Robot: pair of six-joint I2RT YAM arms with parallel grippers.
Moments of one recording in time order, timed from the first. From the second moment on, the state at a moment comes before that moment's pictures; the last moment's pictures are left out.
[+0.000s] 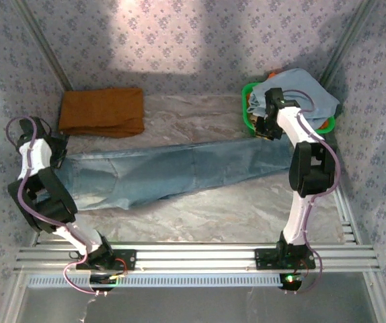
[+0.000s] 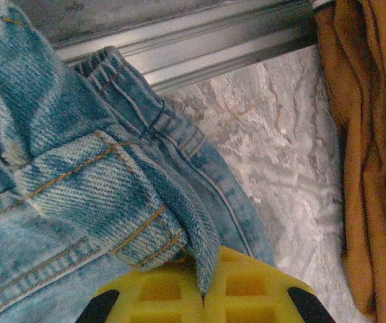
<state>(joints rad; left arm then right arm) 0.51 1.66 1.28 -0.69 0.05 -0.80 0.06 2.00 1.69 -0.91 0.00 0.35</state>
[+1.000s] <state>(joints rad) 0.08 1.42 0.72 -0.41 0.19 -0.84 0.03 1.75 1.13 -0.68 0.05 0.59</state>
